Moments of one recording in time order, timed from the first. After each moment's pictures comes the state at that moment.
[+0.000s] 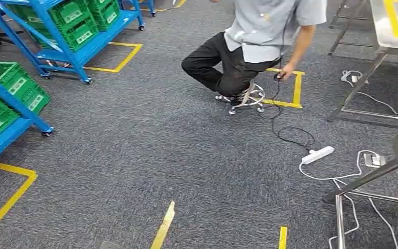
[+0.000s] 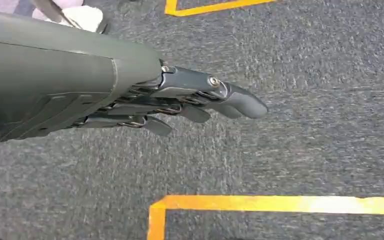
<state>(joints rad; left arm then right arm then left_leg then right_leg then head) -0.05 -0.16 0.93 -0.25 -1.12 0.19 -0.48 0.37 0.01 -0.45 -2.24 0.84 -0.69 -0.21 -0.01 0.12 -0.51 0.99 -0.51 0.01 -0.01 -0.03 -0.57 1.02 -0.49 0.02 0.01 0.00</state>
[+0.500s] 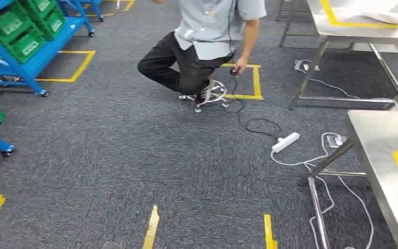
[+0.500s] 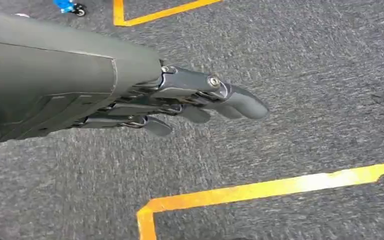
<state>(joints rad) -0.04 -0.16 0.92 -0.25 -1.13 0.19 -0.48 0.38 0.02 -0.45 -2.24 0.89 -0.66 -0.20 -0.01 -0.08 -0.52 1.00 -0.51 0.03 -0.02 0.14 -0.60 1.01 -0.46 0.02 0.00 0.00</state>
